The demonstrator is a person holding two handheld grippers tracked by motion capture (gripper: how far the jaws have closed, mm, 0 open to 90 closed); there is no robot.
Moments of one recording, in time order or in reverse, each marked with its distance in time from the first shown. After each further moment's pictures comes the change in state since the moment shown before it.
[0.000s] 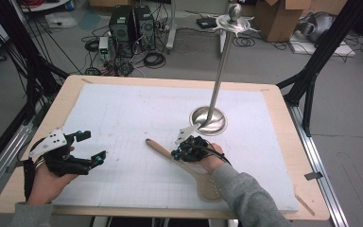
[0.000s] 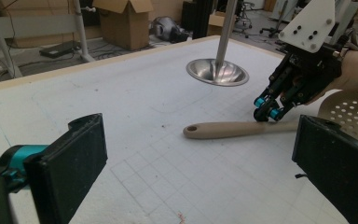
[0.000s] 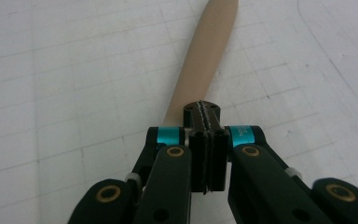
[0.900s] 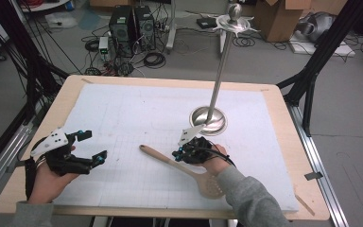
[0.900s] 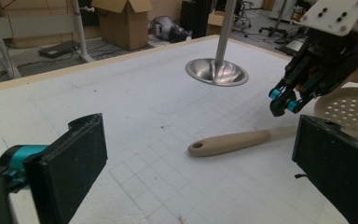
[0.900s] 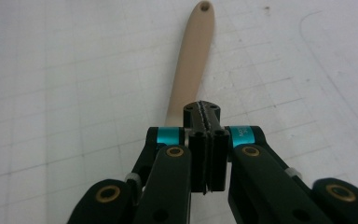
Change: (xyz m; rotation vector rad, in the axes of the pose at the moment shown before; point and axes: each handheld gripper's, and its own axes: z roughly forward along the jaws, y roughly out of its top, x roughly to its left) left arm 0.000 0.001 0.004 0.006 -0.005 0.003; right arm 0.012 0.004 -0.027 -0.047 -0.001 -0.002
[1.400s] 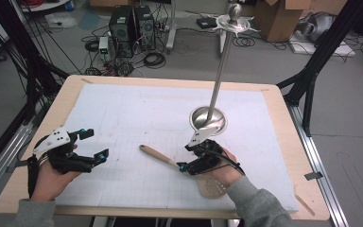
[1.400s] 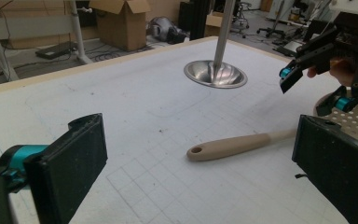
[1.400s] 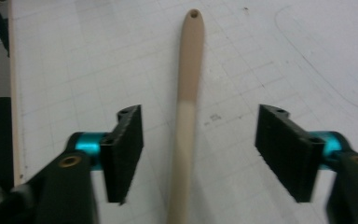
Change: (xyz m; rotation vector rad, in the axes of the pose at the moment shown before) left arm 0.001 0.002 0.006 -0.004 -0.009 0.000; right arm 0.014 -0.011 -0.031 -0.030 -0.045 0.121
